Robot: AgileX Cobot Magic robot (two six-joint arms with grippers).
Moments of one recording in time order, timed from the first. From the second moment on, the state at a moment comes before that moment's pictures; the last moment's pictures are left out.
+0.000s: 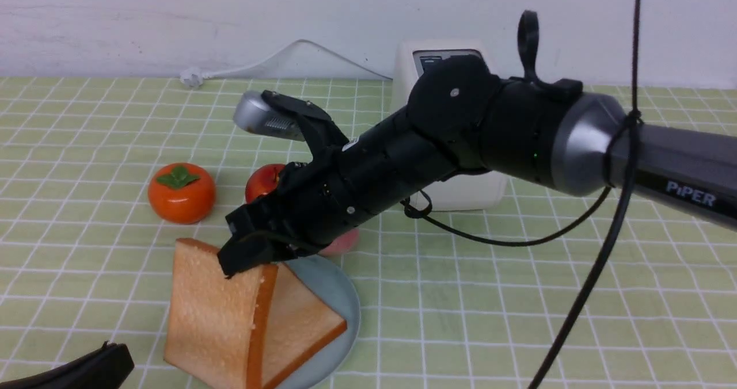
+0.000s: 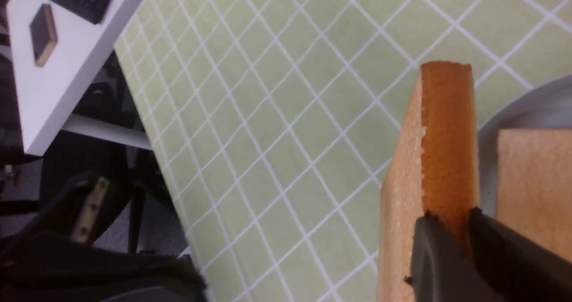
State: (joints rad) right arm 0.69 1.99 -1.64 1.00 0.82 -0.49; left arm -0.57 0.38 -0.08 -1.75 -0.20 1.35
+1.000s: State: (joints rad) right arm 0.53 1.67 -1.64 0.48 1.11 -0.24; left arm -0.57 0.38 -0.08 -1.75 -0.21 1.35
